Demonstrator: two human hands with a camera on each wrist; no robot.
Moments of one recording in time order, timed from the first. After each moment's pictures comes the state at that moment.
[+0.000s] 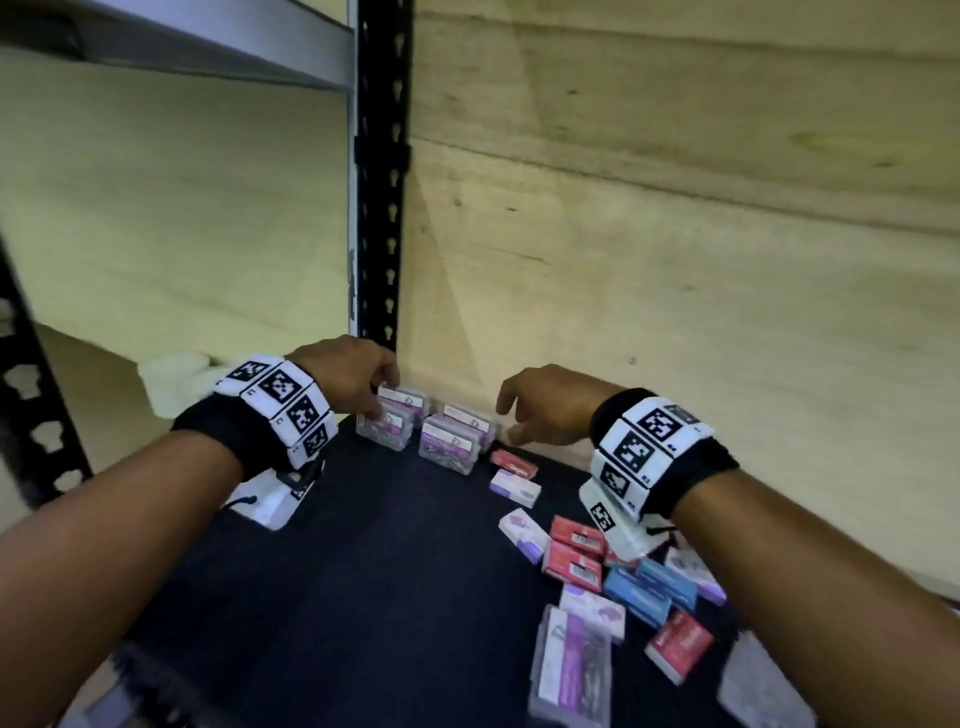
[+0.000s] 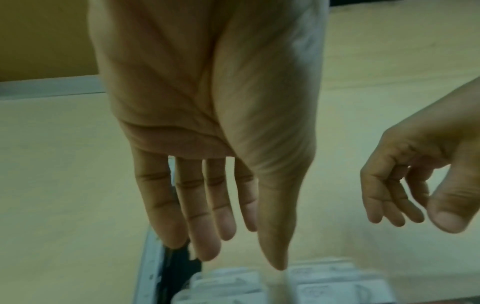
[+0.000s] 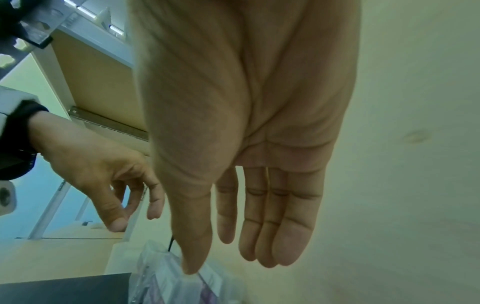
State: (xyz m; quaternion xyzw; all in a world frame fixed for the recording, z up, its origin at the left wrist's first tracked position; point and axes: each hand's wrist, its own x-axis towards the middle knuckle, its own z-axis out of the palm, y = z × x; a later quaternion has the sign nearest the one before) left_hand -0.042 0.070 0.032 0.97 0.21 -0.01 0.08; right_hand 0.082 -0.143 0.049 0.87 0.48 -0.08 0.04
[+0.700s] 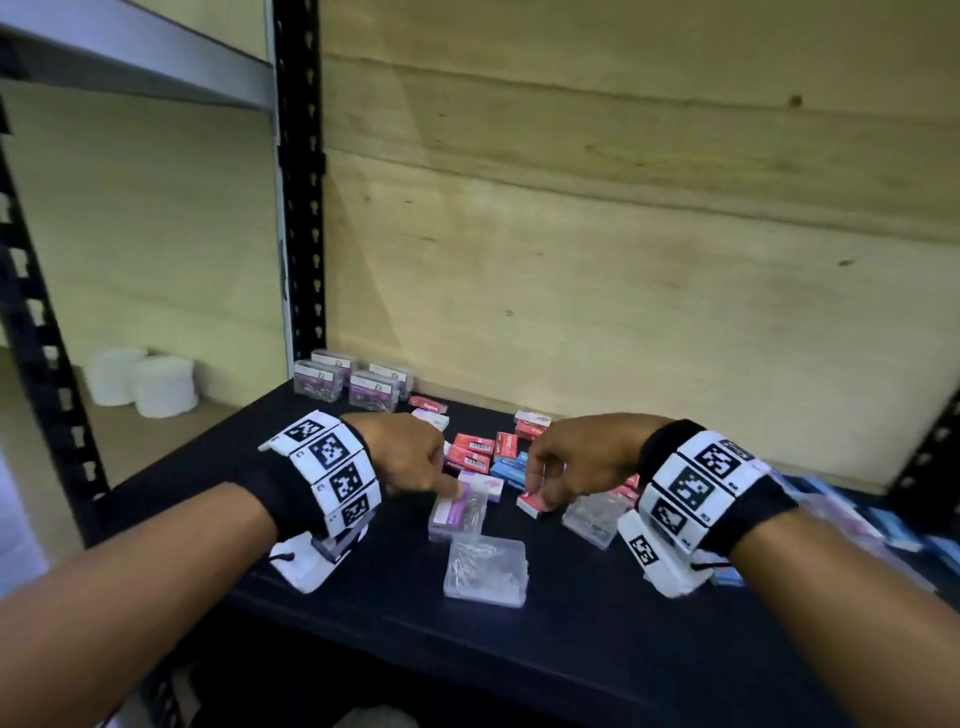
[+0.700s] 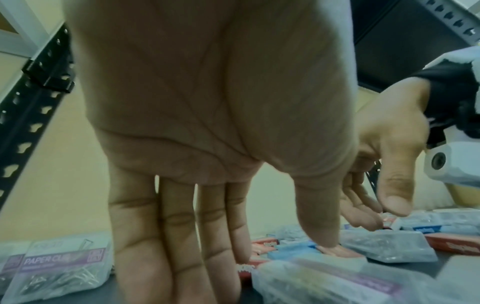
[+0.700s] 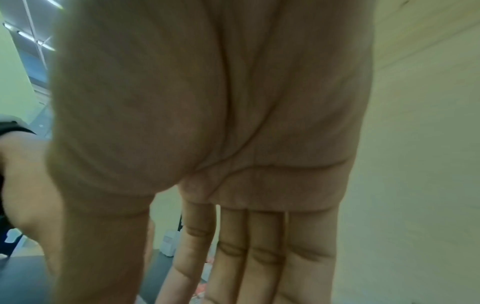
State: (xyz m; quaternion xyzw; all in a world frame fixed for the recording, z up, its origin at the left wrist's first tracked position) left_hand -0.094 -0.148 0.002 0.98 0.07 -0.18 0.08; right_hand -0.007 -0.345 0.032 0.88 0.41 -0.21 0.06
